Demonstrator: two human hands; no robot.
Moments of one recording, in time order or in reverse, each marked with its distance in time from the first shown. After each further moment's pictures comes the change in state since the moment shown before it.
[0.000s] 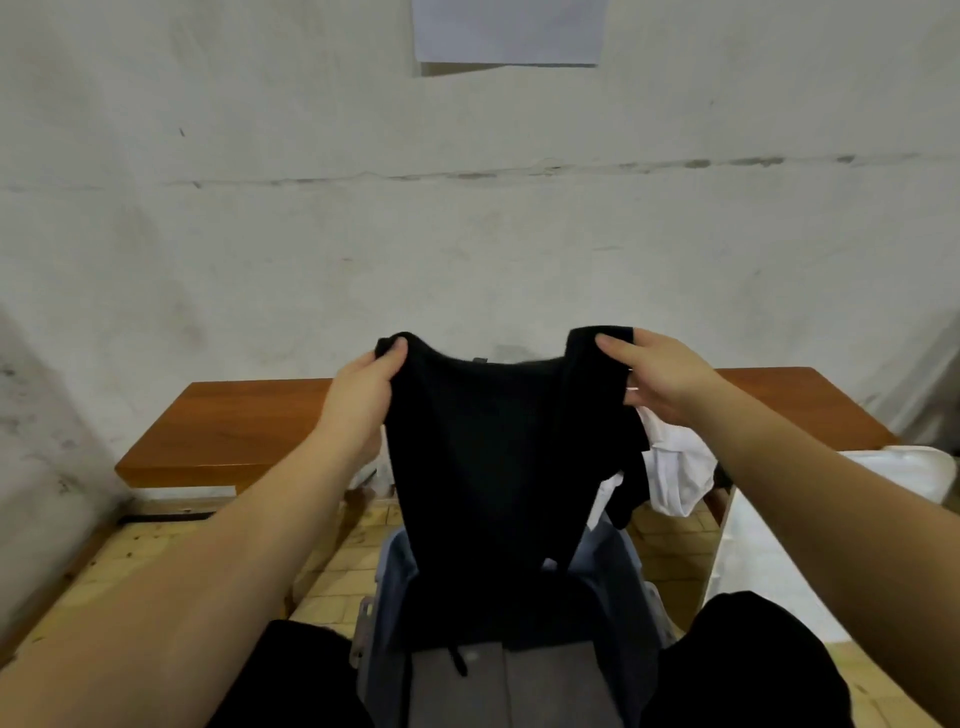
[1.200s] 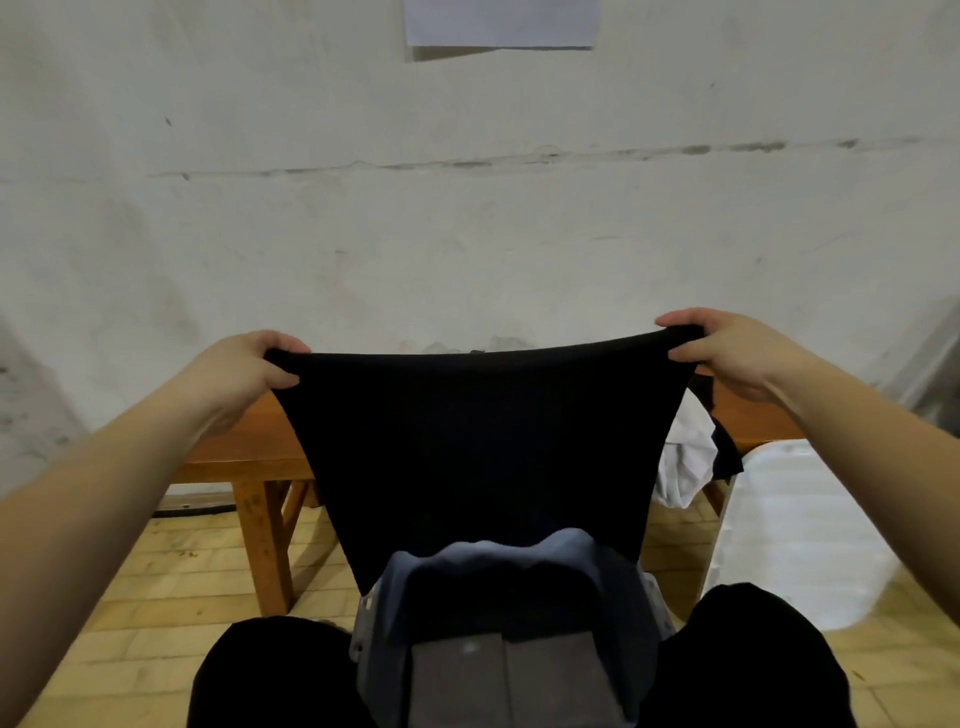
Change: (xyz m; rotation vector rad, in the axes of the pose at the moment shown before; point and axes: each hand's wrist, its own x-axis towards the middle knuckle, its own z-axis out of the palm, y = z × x) left_hand 0.043 0.037 -0.115 0.656 -0.089 0.056; right_hand 0.011 0.003 -0.089 -0.343 0.051 0.006
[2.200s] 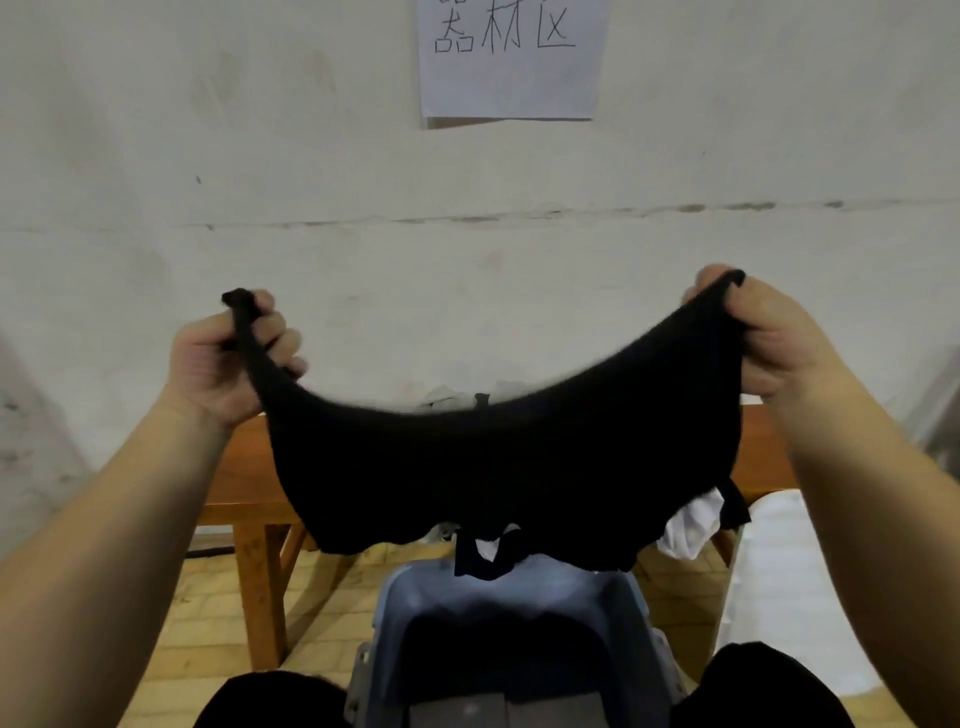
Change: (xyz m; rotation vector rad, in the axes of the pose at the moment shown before) left_hand -0.011 0.042 -0.021 -1.246 -0.452 0.278; right_hand -0.050 -0.099 0.022 0.831 -0.523 -0.493
